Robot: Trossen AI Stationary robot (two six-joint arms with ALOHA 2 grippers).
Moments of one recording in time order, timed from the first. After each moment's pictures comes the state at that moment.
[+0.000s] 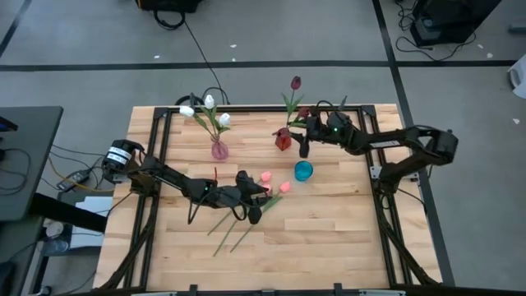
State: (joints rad) left arm -0.27 1.70 0.80 0.53 -0.46 -0.50; right arm -0.52 1.44 0.51 0.78 -0.21 -0.13
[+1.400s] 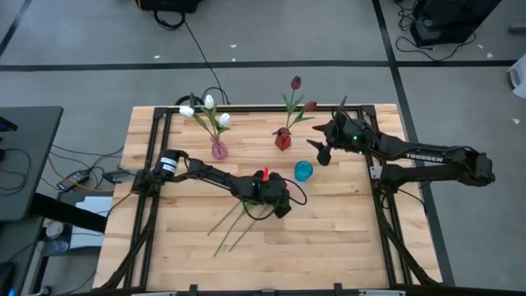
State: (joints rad) left arm -0.15 2.17 1.49 -0.38 -0.41 -0.69; right arm -0.40 0.91 0.51 -0.01 0.11 -0.08
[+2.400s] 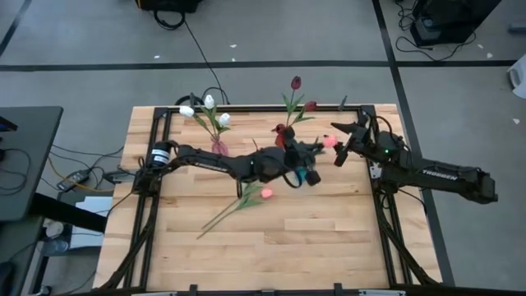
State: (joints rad) left arm -0.06 2.07 1.65 0.52 -0.52 0.15; right arm -0.39 0.46 0.24 0.19 0.20 -0.08
